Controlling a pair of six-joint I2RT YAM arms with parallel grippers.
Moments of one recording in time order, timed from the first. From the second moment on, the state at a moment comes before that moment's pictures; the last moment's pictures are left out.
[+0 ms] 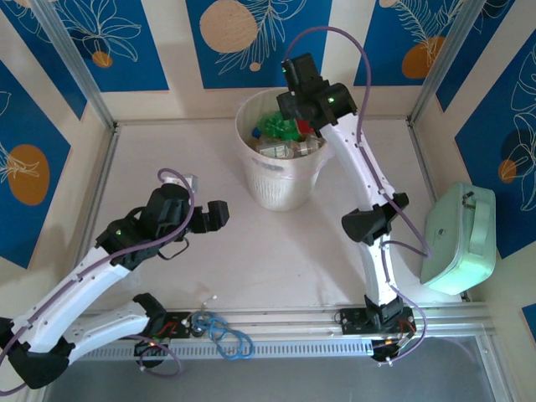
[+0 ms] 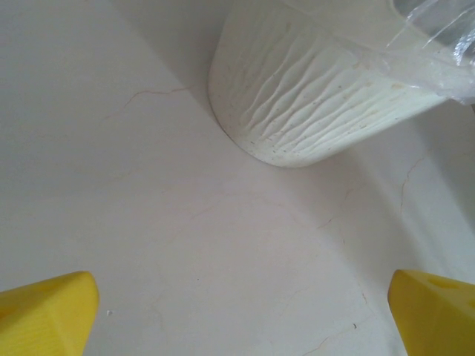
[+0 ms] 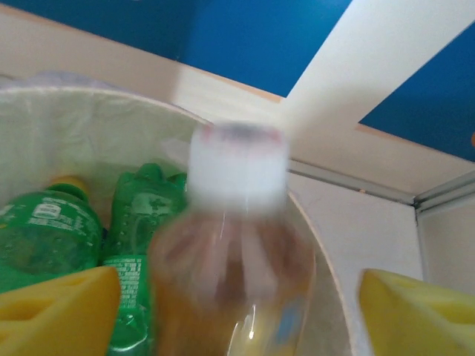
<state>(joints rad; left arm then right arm) -0.71 0.89 1.01 -0.81 -0.15 -0.65 0.55 2.16 2.71 -1.27 0.51 0.01</state>
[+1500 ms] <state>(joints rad) -0.63 0.88 0.96 -0.75 0.00 -0.69 0.38 2.23 2.71 -1.20 0.10 0.27</state>
